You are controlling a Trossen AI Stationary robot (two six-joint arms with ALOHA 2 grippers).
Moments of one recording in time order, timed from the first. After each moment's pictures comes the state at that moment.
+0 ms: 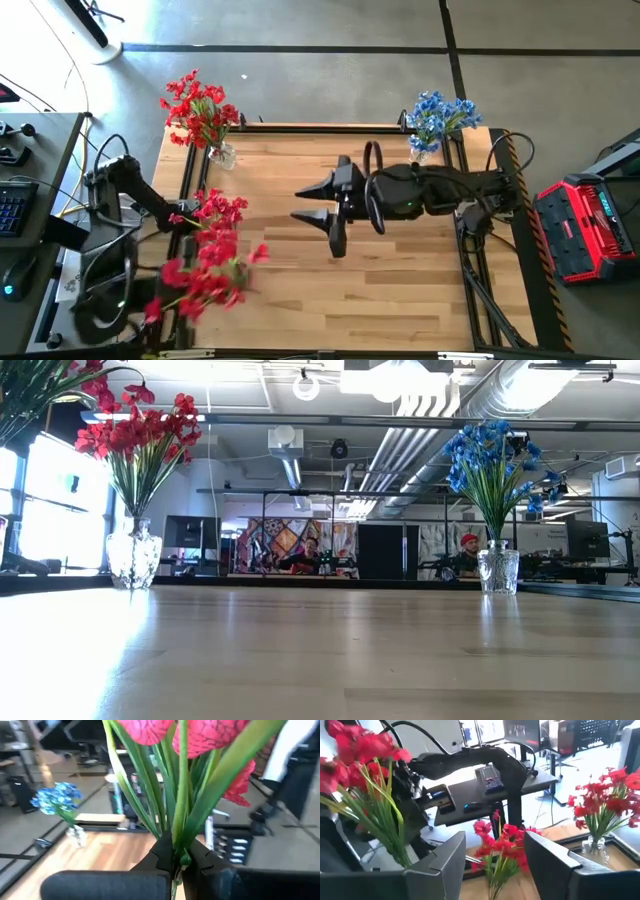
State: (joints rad) left arm -1.09 1.44 1.61 -0.54 -1.21 -0.31; right arm 0.33 1.84 2.31 -0.62 0.35 0.29
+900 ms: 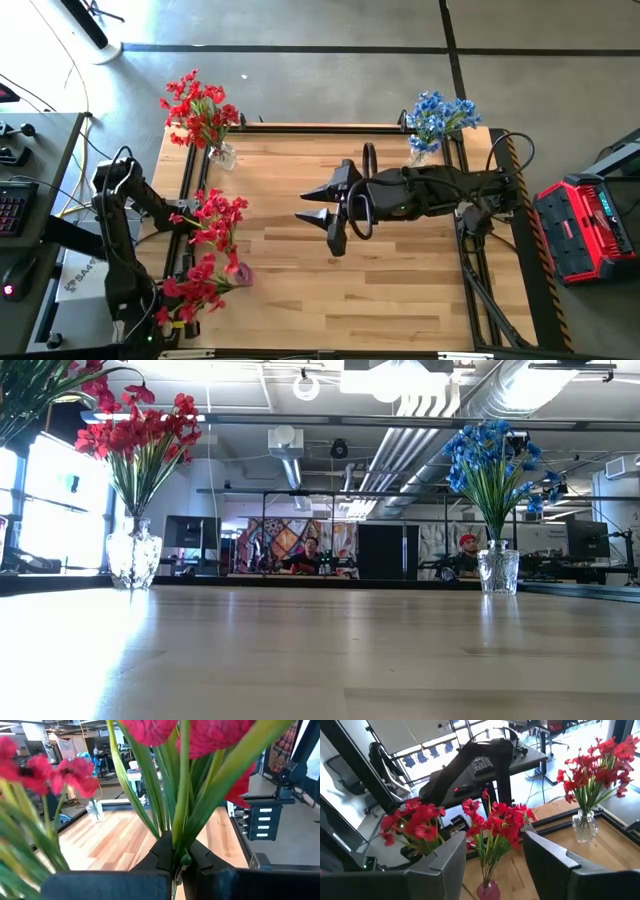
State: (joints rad) left arm -1.35 1.44 1.01 -0.72 -1.53 -1.06; right arm 0.32 1.84 2.31 -0.73 0.37 0.38
